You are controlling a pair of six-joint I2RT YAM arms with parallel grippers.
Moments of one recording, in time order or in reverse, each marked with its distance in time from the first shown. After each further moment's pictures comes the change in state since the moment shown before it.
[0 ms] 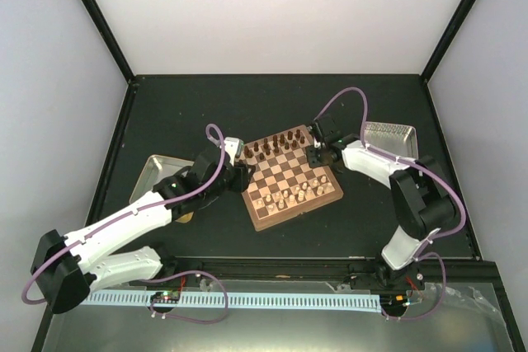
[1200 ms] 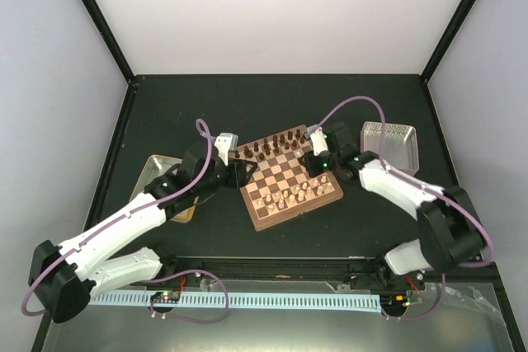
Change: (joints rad) left arm 0.075 -0.040 -0.006 0.034 0.161 -0.035; right arm 0.010 -0.182 -0.171 0.148 -0.294 -0.122
